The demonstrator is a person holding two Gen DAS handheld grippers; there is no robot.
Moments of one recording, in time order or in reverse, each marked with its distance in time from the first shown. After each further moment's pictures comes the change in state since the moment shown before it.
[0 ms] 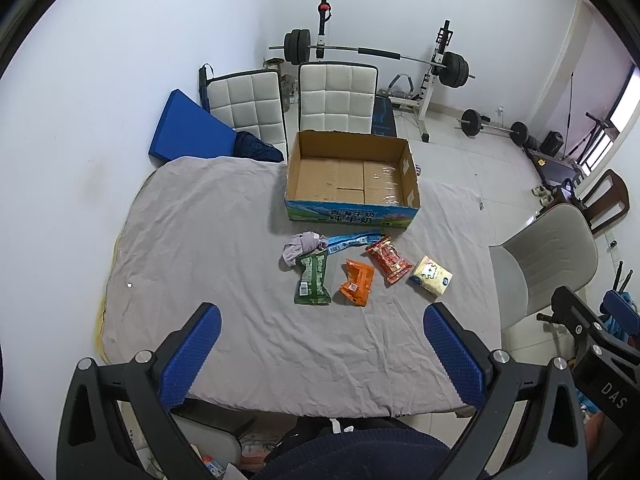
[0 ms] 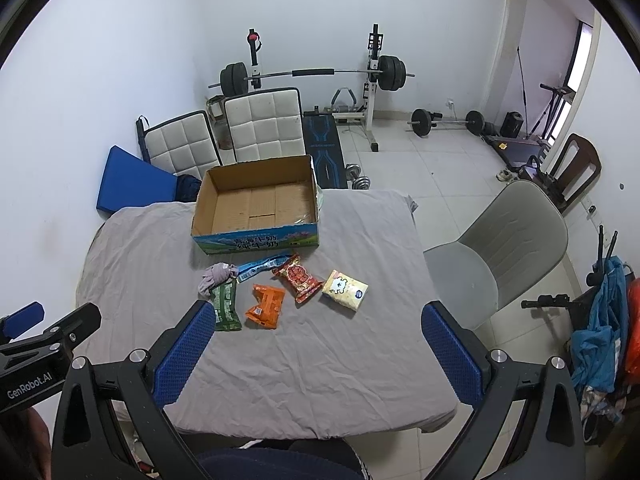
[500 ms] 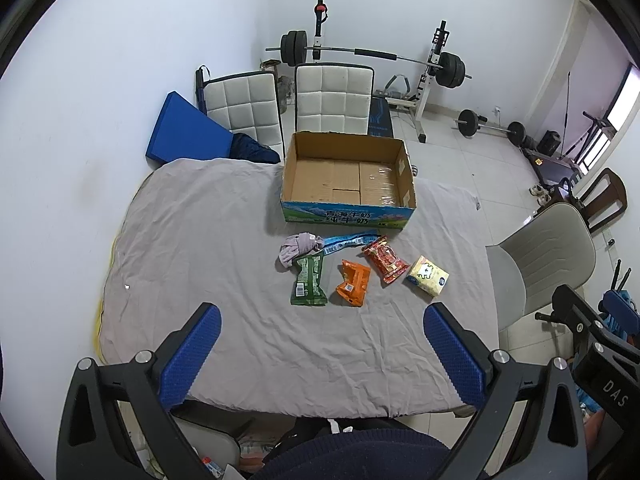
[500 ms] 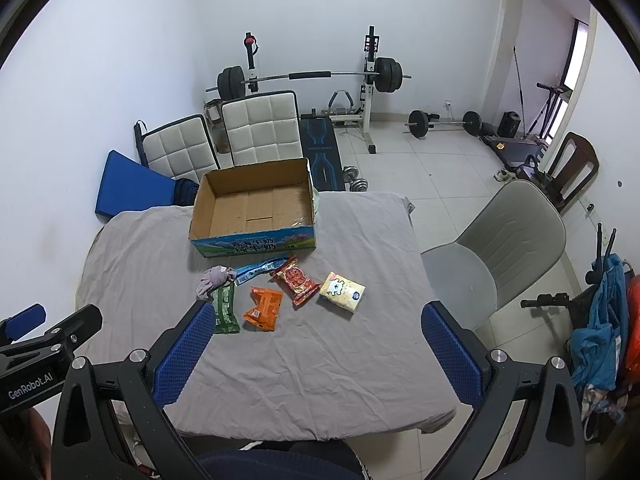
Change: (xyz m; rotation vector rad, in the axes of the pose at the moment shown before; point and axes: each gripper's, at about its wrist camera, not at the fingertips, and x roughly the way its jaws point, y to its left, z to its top) left arm -0.003 -0.003 0.002 0.004 -0.003 -0.010; right arm -0.004 0.001 0.002 0.004 -0.011 -0.004
